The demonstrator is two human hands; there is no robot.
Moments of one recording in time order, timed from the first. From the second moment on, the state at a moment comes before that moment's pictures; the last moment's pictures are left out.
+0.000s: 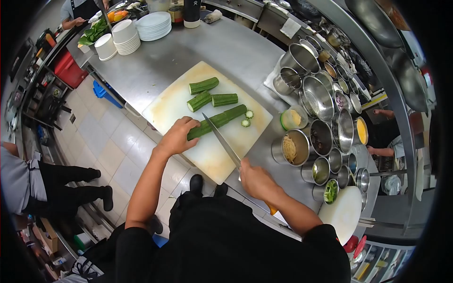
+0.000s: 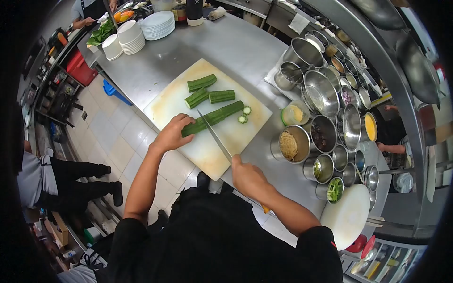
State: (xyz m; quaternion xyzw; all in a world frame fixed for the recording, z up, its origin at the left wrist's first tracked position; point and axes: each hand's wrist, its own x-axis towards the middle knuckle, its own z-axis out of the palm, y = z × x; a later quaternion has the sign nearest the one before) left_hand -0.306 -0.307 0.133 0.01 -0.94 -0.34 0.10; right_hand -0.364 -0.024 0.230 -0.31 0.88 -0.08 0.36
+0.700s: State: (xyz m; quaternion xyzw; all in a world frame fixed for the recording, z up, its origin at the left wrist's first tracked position) left_hand -0.299 -0.305 0.127 0.05 -0.94 -0.34 0.08; right_hand -0.362 -0.061 0.163 -0.37 0.86 -0.08 0.33
